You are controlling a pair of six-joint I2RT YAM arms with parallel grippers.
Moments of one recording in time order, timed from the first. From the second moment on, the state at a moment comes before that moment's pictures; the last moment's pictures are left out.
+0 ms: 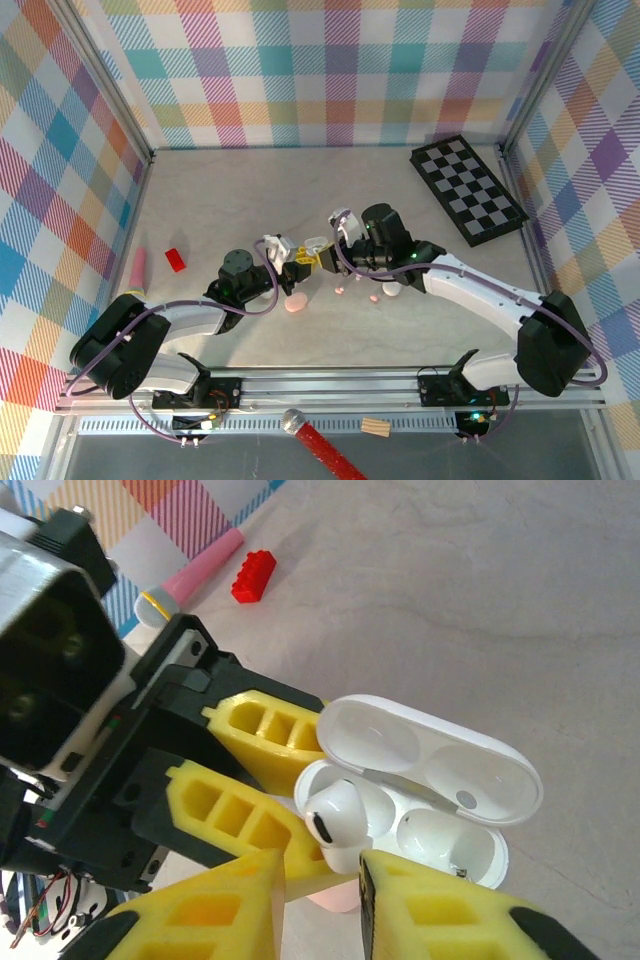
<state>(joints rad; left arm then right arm) -0.57 1.36 0.36 0.89 0.45 -0.05 0.74 1.36 0.94 -0.16 -0.41 0.23</state>
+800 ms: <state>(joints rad) -0.57 1.35 0.36 0.89 0.46 -0.06 0.75 1.38 0.99 -0.18 -0.32 0.20</state>
